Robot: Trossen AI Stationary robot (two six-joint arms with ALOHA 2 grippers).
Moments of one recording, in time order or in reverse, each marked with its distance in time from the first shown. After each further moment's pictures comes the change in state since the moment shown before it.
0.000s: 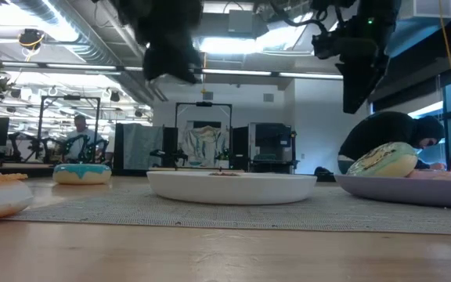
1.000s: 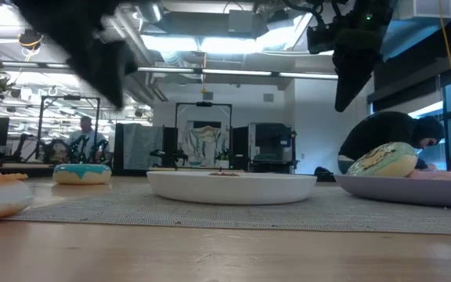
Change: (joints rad) left arm -0.443 0.196 0.000 0.002 -0.110 -0.110; right arm 0.003 0.002 -0.001 0.090 -0.046 -0.178
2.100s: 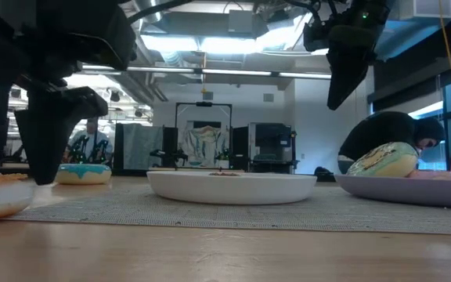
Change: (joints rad) left arm -0.023 0.124 0.000 -0.164 0.106 0.008; right arm 0.000 0.000 0.000 0.053 0.001 -0.001
